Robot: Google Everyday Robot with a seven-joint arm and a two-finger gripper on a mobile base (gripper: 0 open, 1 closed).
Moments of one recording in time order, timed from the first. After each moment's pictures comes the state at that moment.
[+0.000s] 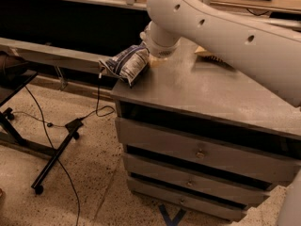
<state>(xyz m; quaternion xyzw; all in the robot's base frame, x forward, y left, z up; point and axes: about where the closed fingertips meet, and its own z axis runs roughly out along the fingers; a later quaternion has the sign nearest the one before) 0.697 -0.023 0.860 -0.74 0.60 -0.15 0.25</state>
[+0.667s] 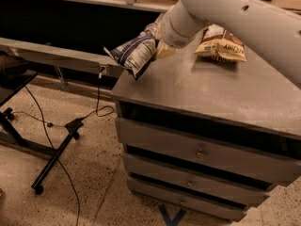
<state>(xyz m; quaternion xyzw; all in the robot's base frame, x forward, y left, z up) 0.688 -0.042 0.906 -0.69 0.63 -0.10 0.34</state>
